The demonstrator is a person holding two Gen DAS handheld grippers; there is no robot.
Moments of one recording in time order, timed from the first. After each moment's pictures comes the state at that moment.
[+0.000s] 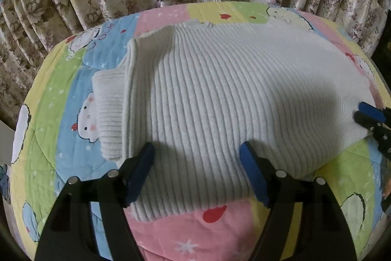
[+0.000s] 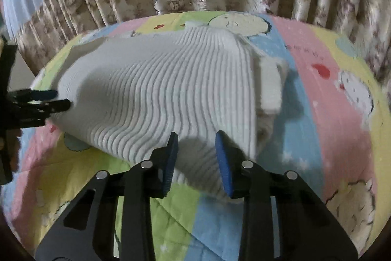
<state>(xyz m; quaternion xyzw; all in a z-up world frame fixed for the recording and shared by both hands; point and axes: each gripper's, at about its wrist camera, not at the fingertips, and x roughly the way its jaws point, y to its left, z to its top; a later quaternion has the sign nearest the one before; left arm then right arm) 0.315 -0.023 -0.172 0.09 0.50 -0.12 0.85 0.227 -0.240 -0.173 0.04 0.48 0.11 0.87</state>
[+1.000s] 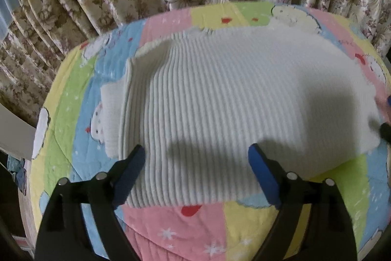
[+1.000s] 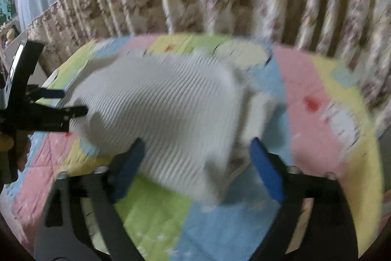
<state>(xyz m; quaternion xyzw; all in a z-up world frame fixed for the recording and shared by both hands) 0.314 -0.061 -0.145 0.12 0.51 -0.05 0.85 0.236 -0.255 -0.114 0.00 0.43 0.12 0.89</state>
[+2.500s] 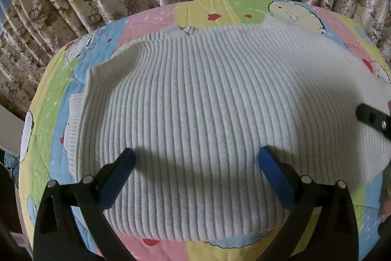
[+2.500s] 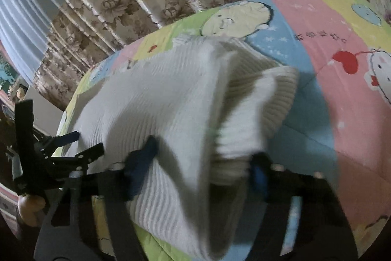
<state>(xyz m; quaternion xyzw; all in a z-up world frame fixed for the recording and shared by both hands) 0.344 -0.092 -0.176 0.11 0.52 -0.05 0.84 0.301 -0.281 -0.185 0.19 0.51 0.15 0.82</state>
